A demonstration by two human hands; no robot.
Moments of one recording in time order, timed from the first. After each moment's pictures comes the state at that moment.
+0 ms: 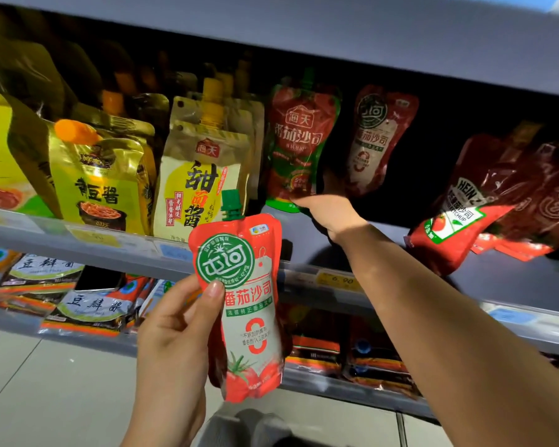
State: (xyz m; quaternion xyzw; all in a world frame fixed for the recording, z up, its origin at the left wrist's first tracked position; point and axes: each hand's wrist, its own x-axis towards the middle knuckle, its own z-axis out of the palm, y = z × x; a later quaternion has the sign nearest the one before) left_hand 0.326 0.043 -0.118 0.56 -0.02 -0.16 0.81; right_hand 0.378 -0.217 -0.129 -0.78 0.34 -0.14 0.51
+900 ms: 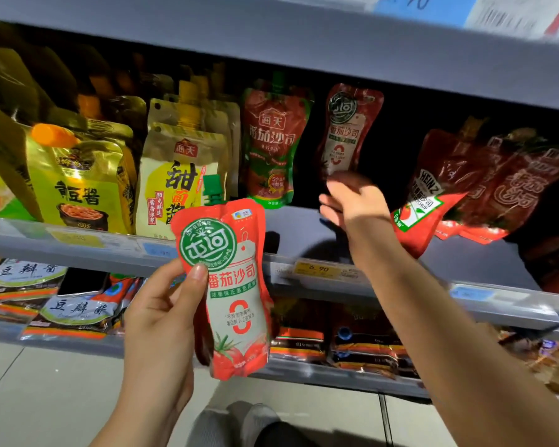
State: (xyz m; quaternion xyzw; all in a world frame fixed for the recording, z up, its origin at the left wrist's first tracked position) left_hand 0.323 0.041 -0.103 0.56 -0.07 -0.15 0.81; right_hand 0.292 -0.182 -0.079 -0.59 0.36 -0.31 0.66
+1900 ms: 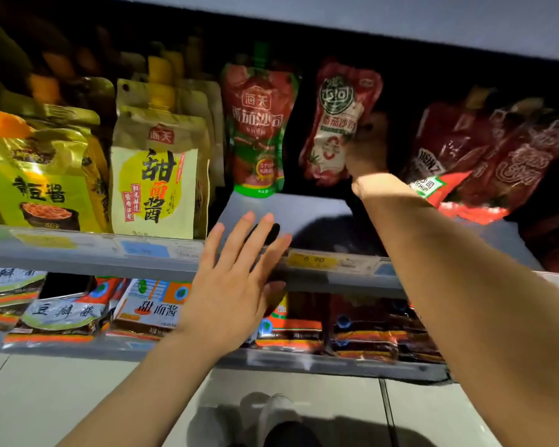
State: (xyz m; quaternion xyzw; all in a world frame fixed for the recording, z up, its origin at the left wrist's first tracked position) left_hand 0.363 -0.013 -0.172 0.78 -0.57 0.23 0.07; right_hand 0.347 -0.276 -0.086 -0.71 0.39 -0.42 0.41
